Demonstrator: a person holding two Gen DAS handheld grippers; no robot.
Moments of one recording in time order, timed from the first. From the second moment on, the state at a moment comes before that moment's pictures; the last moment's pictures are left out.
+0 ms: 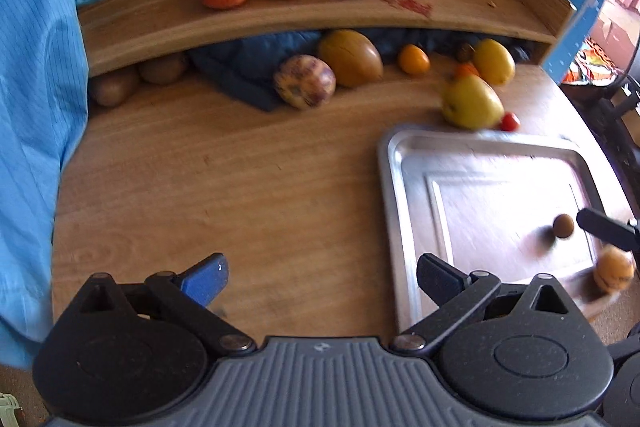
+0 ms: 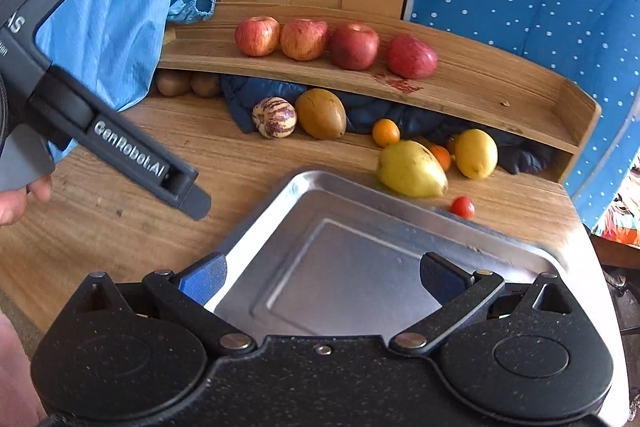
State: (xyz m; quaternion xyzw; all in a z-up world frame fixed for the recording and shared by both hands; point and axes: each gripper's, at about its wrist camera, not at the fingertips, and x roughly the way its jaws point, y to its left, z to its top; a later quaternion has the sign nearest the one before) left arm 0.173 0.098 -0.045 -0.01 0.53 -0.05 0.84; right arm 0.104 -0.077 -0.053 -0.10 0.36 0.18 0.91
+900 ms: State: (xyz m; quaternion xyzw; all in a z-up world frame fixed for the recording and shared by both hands) left arm 0.323 0.132 -0.084 -0.15 0.55 -0.10 0.82; right arm 0.260 0.001 -0.081 -0.30 0.32 0.16 0.88
